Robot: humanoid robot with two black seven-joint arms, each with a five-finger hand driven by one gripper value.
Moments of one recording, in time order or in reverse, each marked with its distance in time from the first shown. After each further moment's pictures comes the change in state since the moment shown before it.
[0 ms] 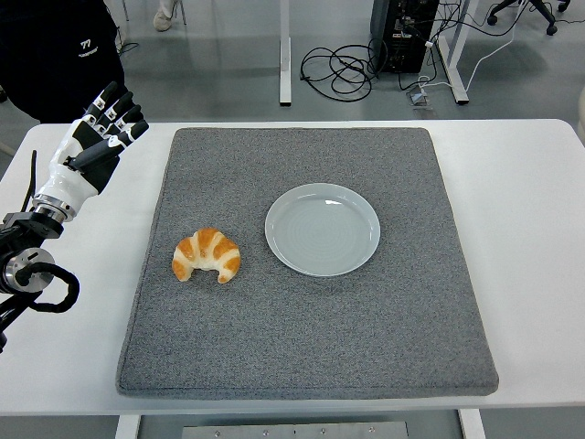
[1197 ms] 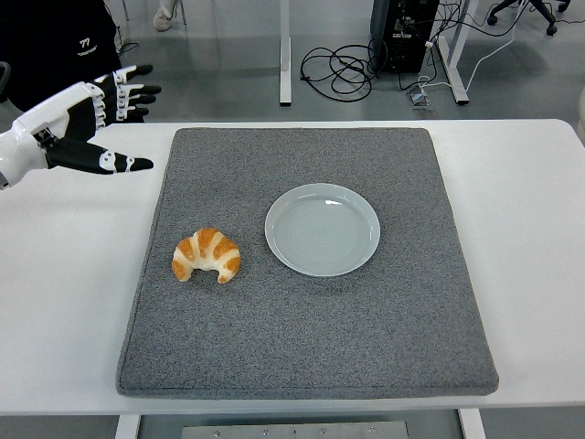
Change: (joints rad) left arm -0.355 0.481 0.435 -0.459 0.517 0.094 0.017; right arm 0.000 0.000 0.001 0.001 0.000 0.000 0.000
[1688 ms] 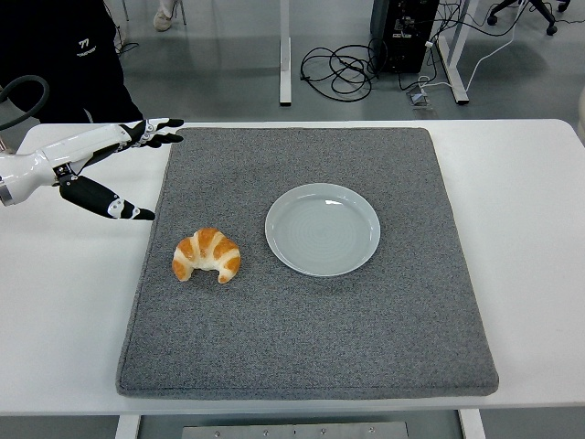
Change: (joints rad) left arm -0.010 -0.007 0.016 -0.009 0.407 0.054 -0.003; right arm 0.000 0.000 -0.001 0.000 0.000 0.000 0.000
